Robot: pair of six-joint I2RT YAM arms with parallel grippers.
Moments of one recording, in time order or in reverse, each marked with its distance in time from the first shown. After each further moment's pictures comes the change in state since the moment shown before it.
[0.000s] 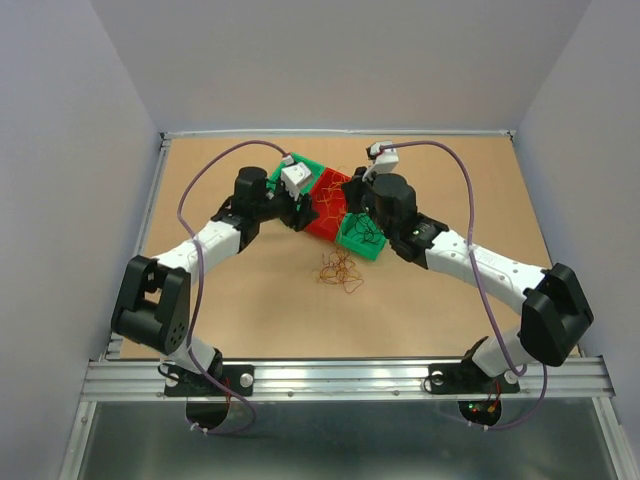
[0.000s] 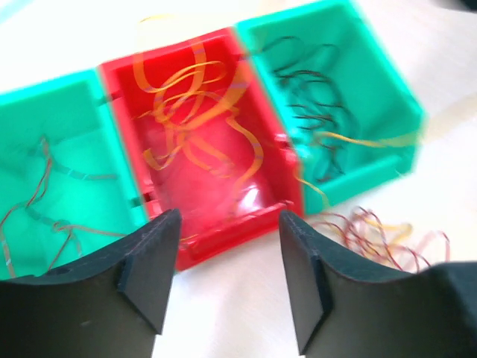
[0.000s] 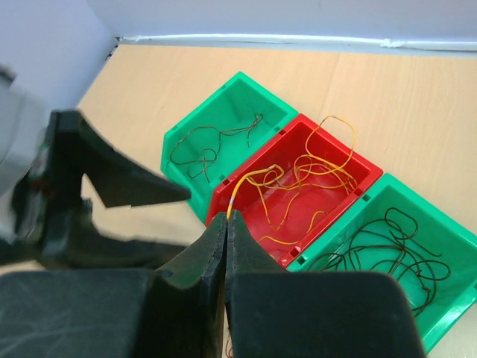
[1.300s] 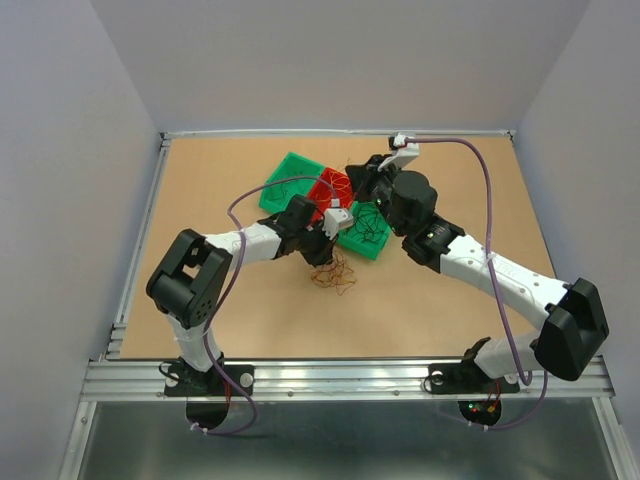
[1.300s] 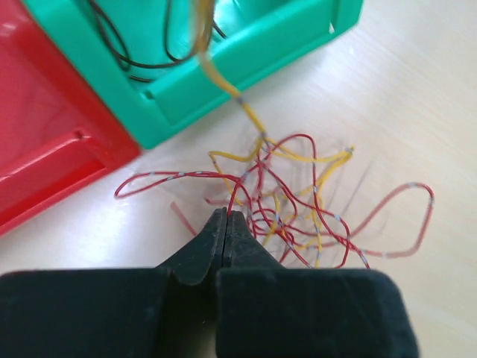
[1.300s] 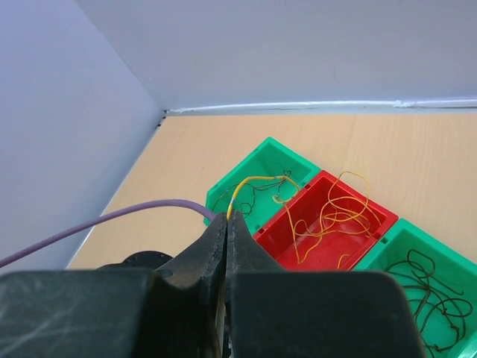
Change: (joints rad) left arm -0.235 0.185 0.002 -0.249 -0.075 0.033; right arm 0.000 -0.096 -0.001 0.090 0.012 0.052
